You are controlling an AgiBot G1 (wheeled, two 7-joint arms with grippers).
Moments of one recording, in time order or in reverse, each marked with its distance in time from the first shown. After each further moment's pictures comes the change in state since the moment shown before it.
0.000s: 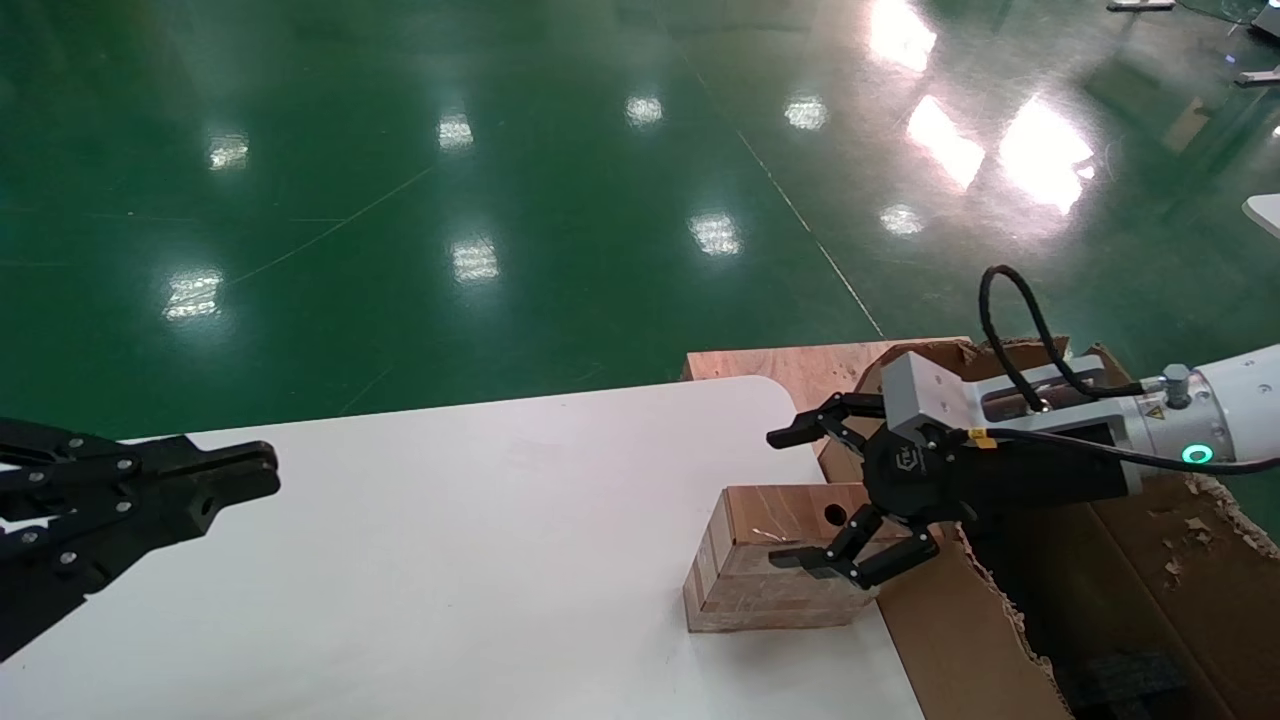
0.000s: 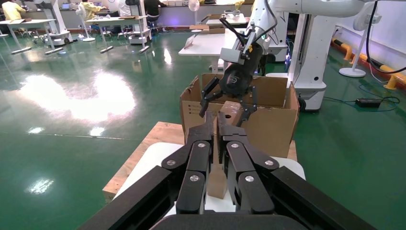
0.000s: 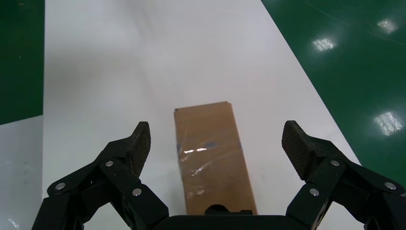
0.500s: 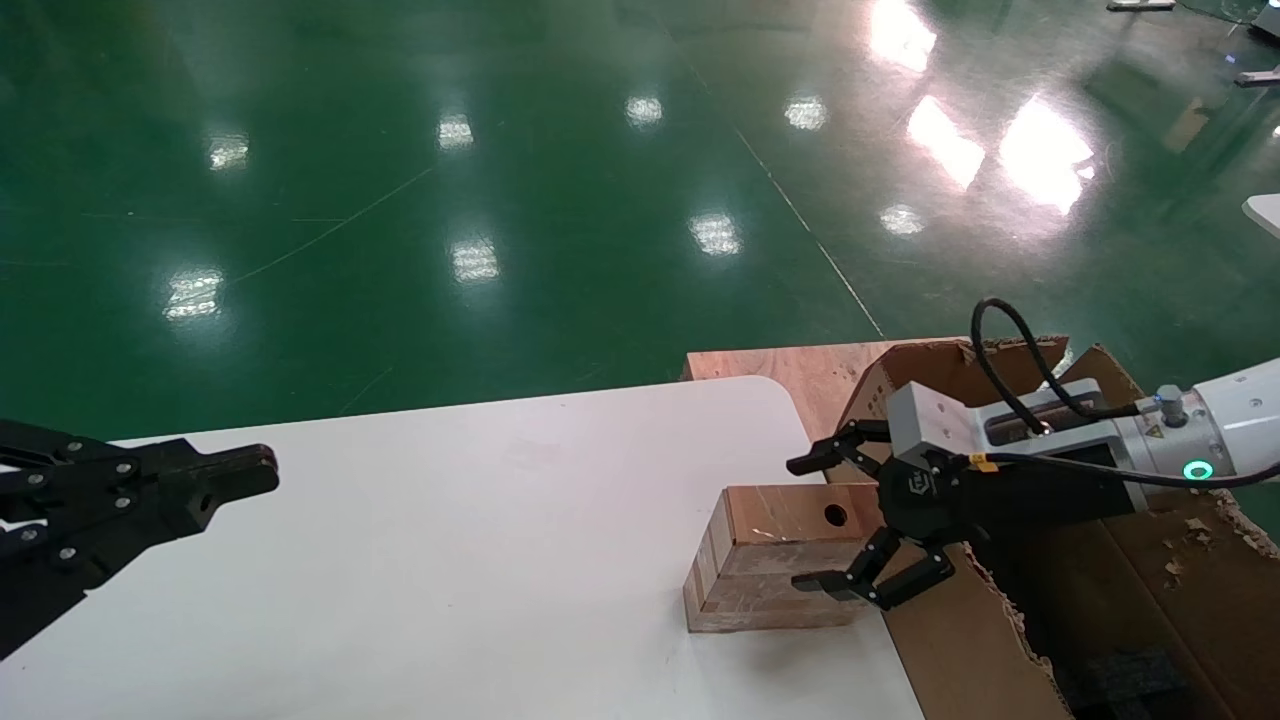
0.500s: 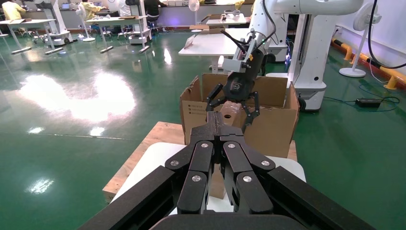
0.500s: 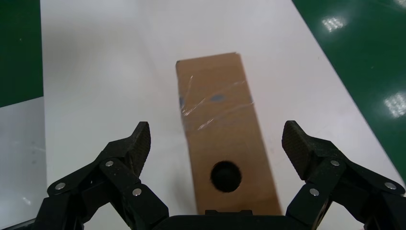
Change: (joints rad) left arm 0.000 0.000 0.000 0.000 0.000 0.000 0.000; right arm 0.047 -0.006 -0.131 -0.080 0.018 0.000 -0.057
